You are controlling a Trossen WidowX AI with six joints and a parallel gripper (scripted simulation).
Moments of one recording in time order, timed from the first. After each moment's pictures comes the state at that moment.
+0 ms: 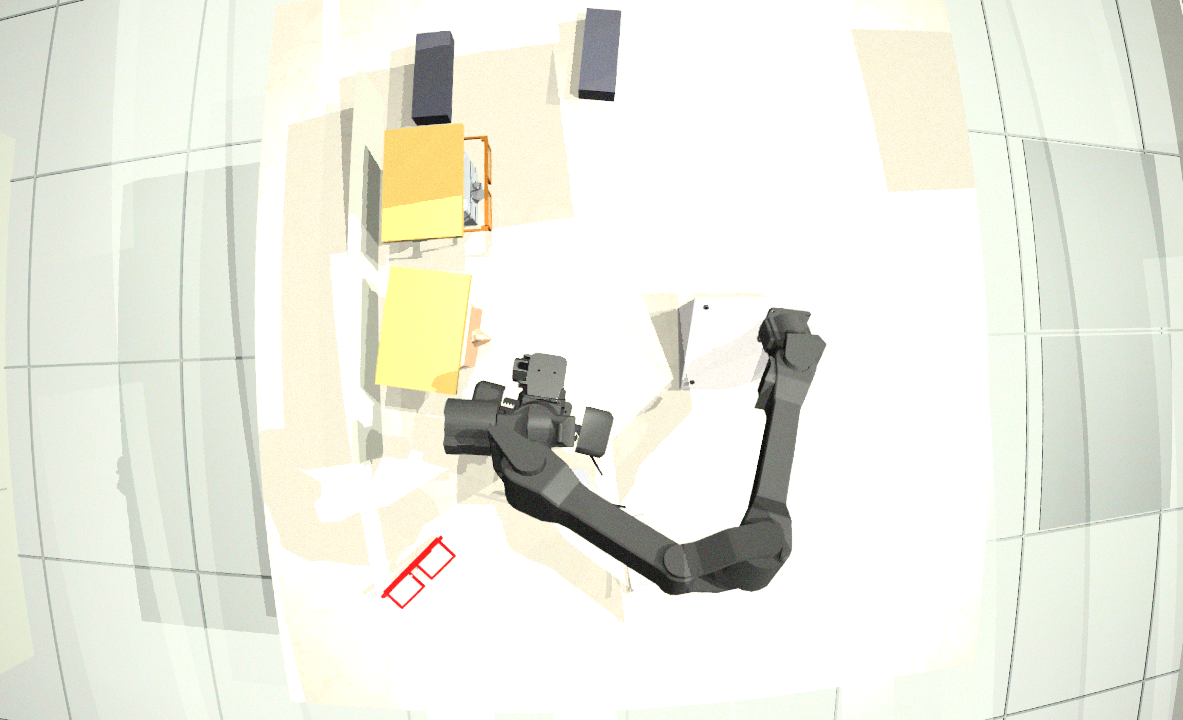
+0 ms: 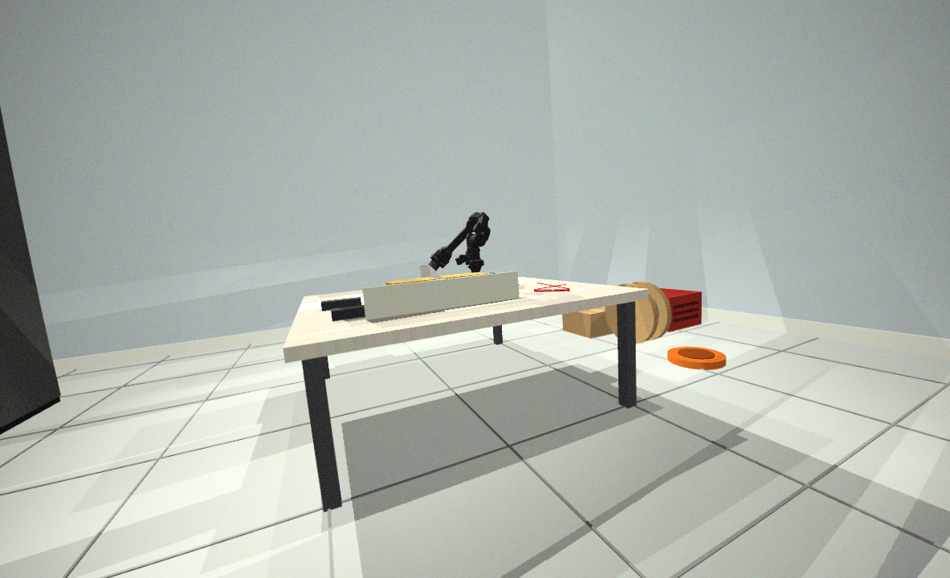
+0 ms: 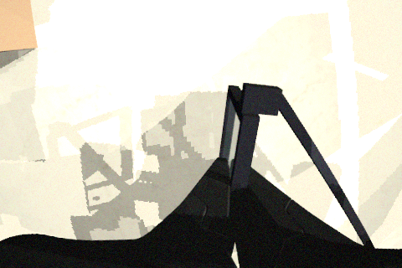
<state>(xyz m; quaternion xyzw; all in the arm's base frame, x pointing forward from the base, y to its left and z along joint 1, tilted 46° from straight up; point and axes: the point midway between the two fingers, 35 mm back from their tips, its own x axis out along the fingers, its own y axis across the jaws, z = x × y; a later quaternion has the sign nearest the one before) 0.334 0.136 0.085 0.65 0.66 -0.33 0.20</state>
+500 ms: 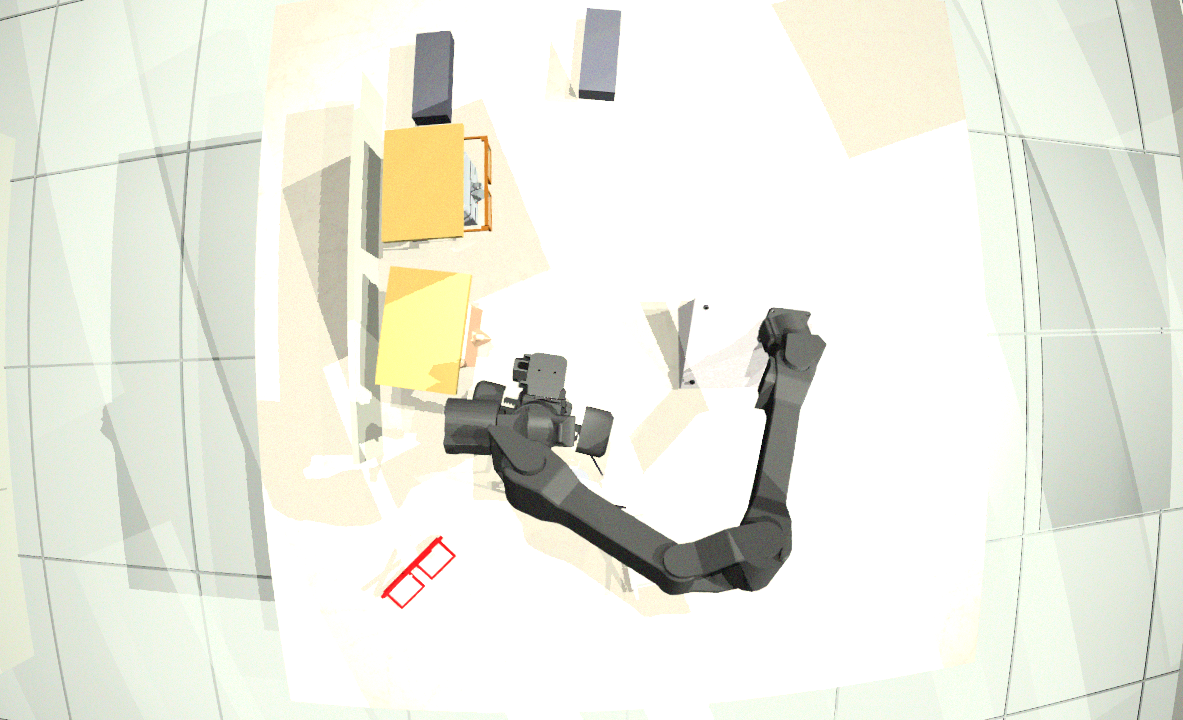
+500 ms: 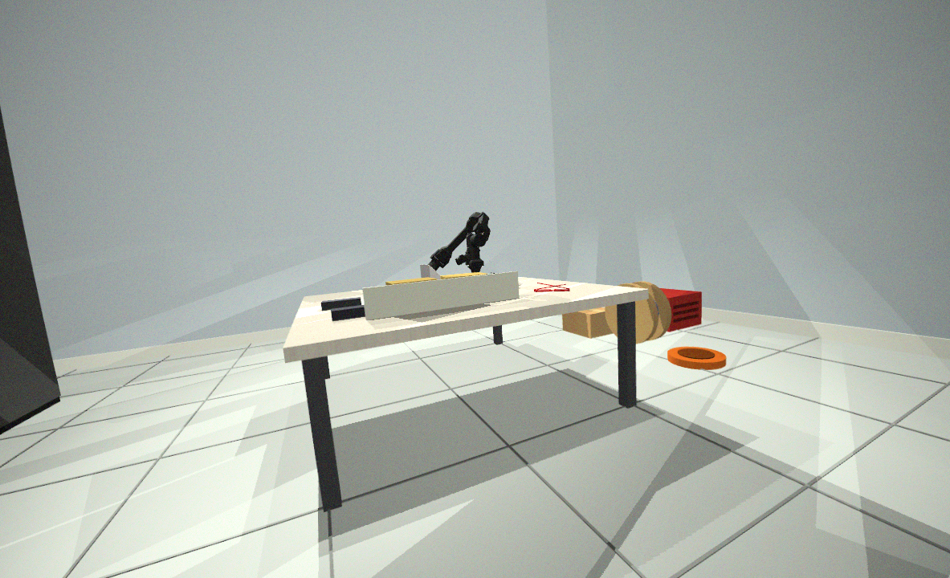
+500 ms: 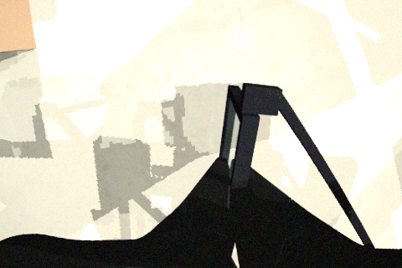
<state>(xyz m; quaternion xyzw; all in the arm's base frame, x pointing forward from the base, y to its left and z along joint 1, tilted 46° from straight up) 0.333 0.136 0.085 0.65 0.66 -0.33 0.20</state>
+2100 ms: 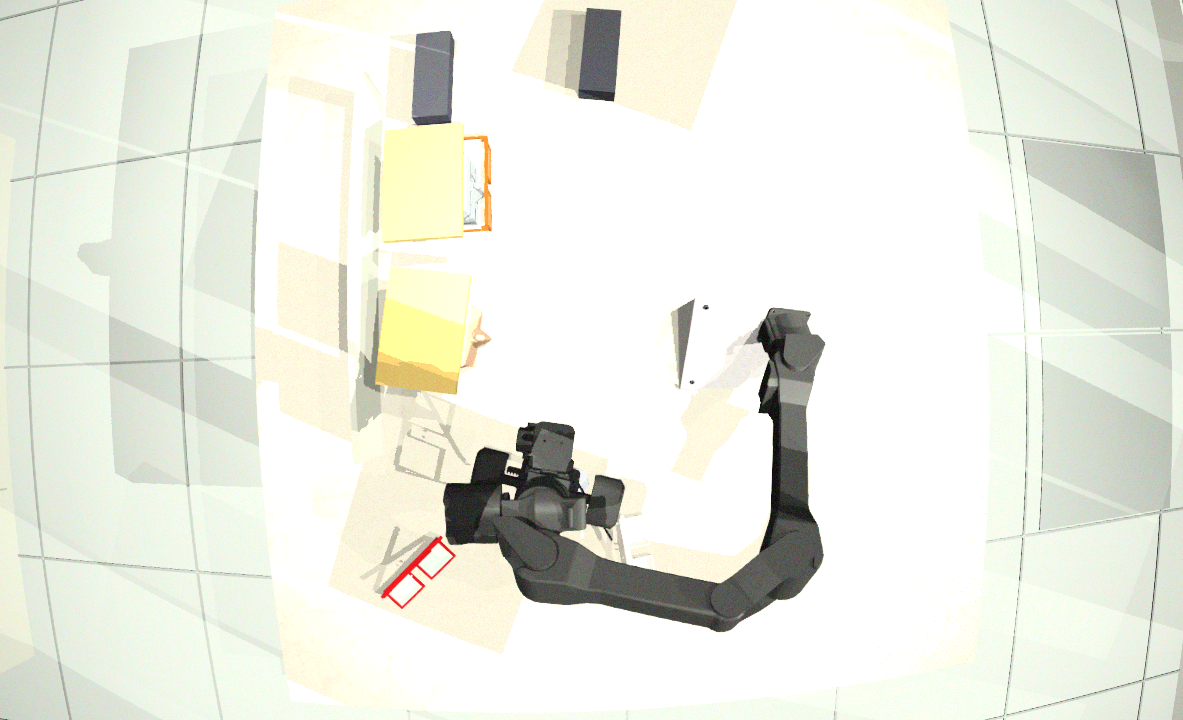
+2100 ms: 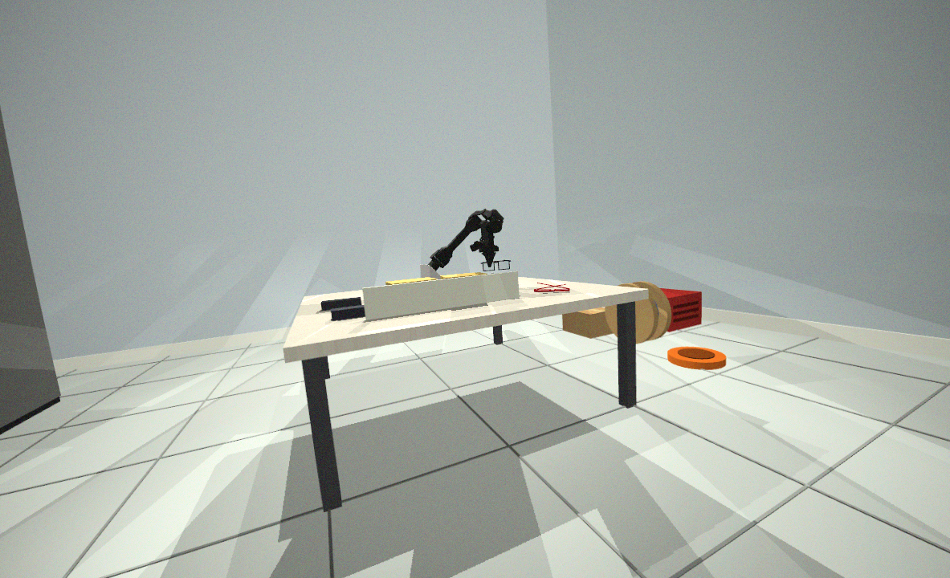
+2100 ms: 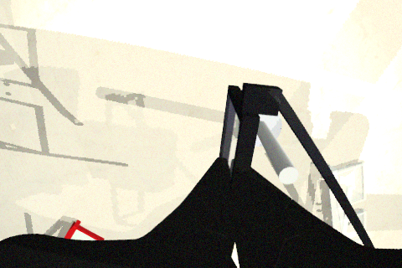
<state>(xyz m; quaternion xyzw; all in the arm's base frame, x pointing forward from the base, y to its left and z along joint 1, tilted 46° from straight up) 0.320 0.150 0.183 0.65 0.66 -0.32 0.21</state>
